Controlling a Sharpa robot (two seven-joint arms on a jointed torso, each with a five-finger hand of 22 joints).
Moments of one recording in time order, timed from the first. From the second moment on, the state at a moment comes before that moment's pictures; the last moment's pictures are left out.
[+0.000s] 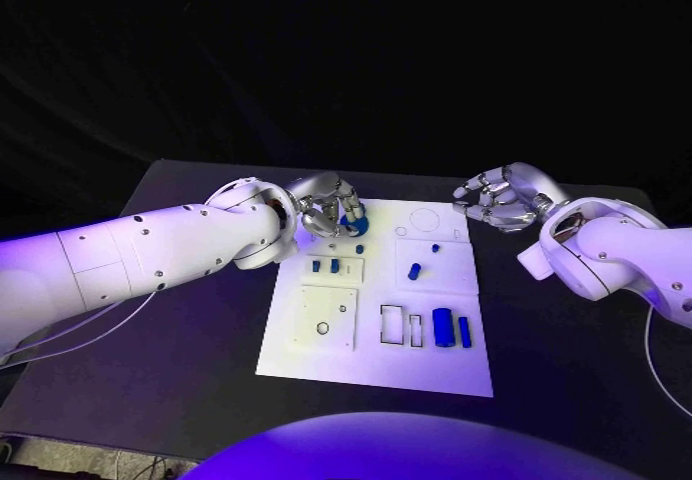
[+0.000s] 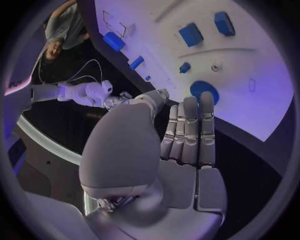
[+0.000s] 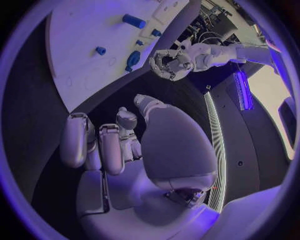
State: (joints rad) left arm 1.21 -0.69 -0.08 1.39 -1.15 -0.24 0.00; left_hand 1.49 -0.28 0.48 0.23 0.23 0.76 0.15 0.42 0.50 0.83 0.11 0.61 0.28 1.08 0.04 0.99 0.70 0.17 0.90 0.14 0.90 0.69; right arm 1.26 -0.94 -0.14 1.56 -0.84 -0.45 0.00; right_hand 1.35 -0.16 0.35 0.26 0.29 0.83 0.17 0.26 0.40 1.18 0.08 1.07 1.03 1.46 0.01 1.44 1.30 0.06 1.39 0.11 1.27 1.31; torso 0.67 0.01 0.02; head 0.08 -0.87
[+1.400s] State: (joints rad) left arm 1.20 -0.59 -0.09 1.30 -1.51 -0.06 -0.02; left_hand 1.48 -0.28 0.50 0.18 0.22 0.85 0.13 0.36 0.32 0.89 0.10 0.55 0.13 1.20 0.04 1.28 0.73 0.17 1.02 0.14 1.13 0.92; right arm 1.25 -0.93 -0.14 1.55 -0.83 -0.45 0.01; right_hand 1.35 -0.16 0.36 0.26 0.29 0.83 0.17 0.26 0.40 1.17 0.07 1.05 1.01 1.46 0.01 1.43 1.29 0.06 1.39 0.11 1.27 1.31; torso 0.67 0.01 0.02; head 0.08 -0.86
